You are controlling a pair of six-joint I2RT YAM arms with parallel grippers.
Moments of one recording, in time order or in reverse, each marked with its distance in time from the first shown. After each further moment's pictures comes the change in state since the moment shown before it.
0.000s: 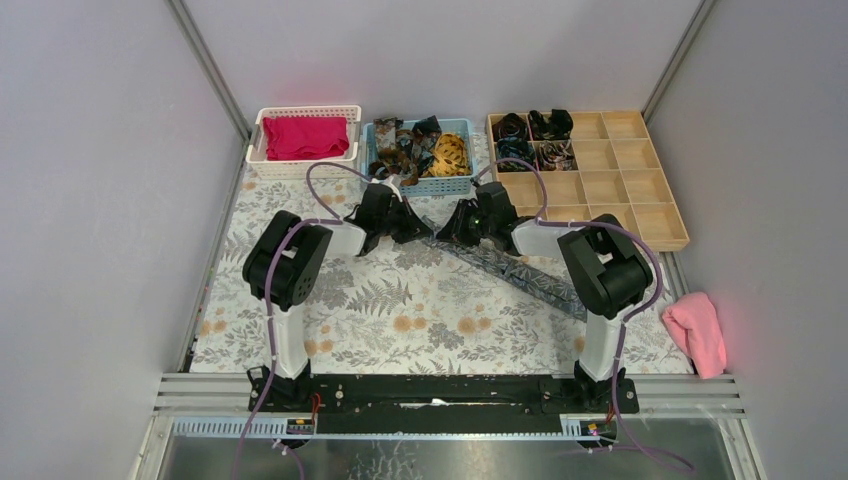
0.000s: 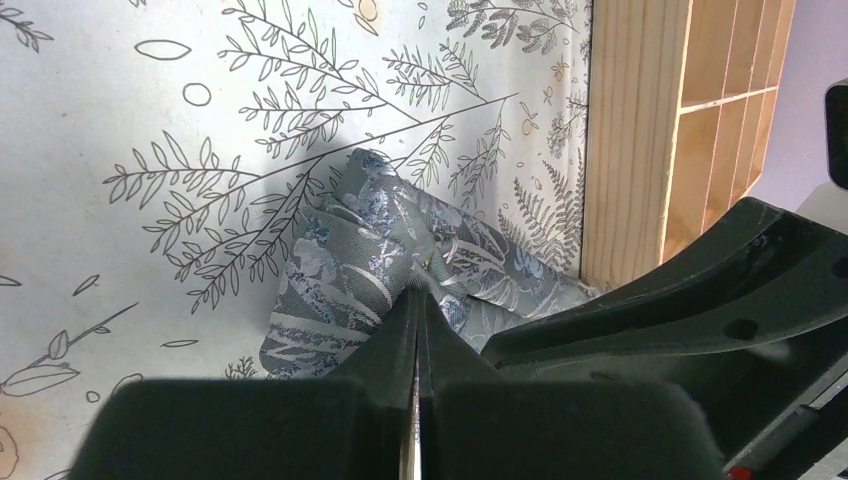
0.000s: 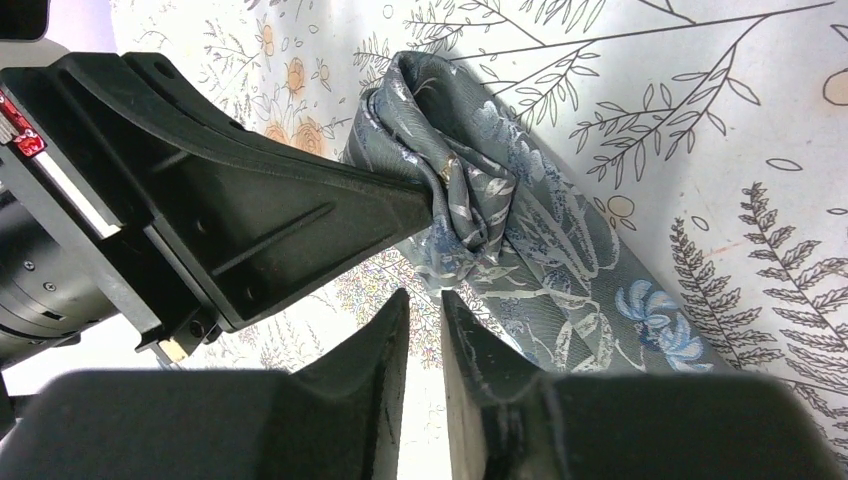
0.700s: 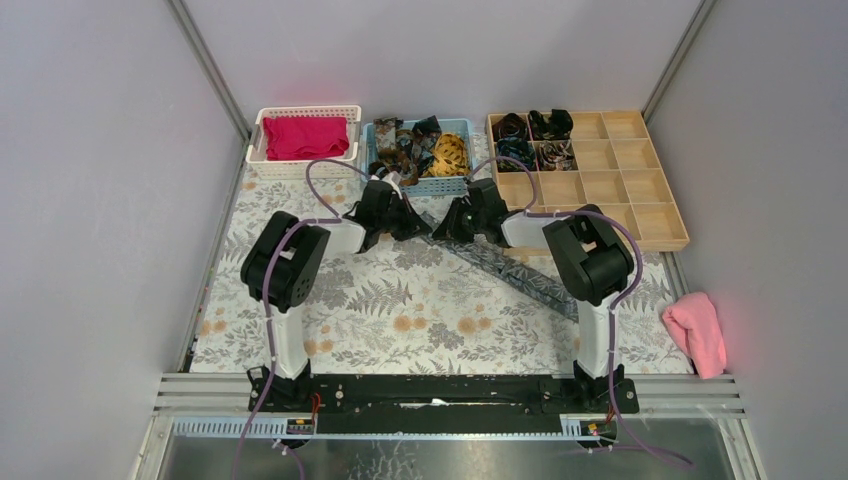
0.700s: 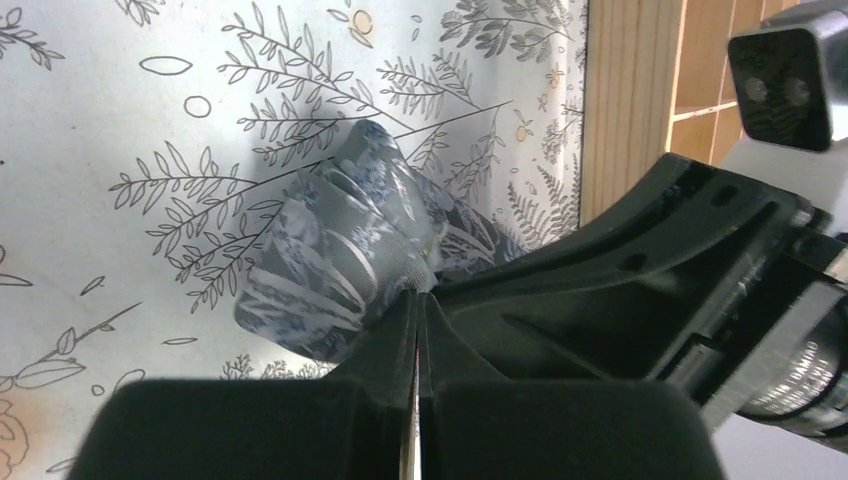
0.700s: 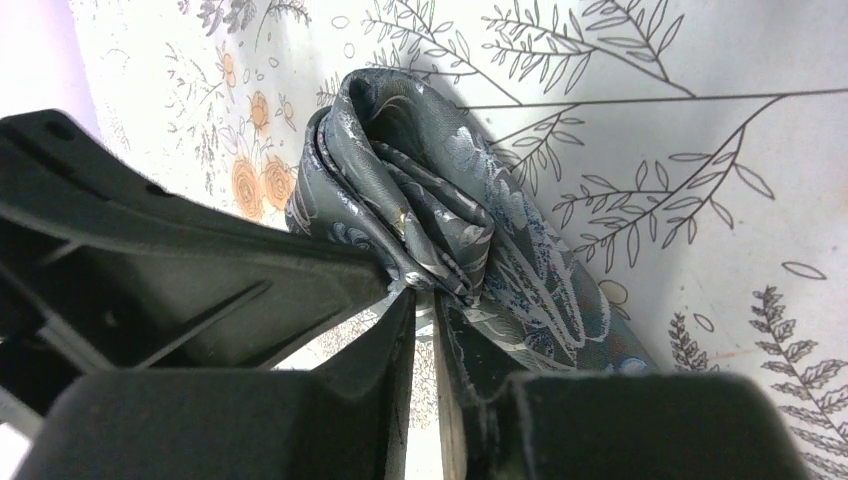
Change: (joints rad) left arm 0.001 -0.005 0.022 -0.035 0.003 0.004; right arm 0.000 0.128 0.113 -0.039 -0.006 0.004
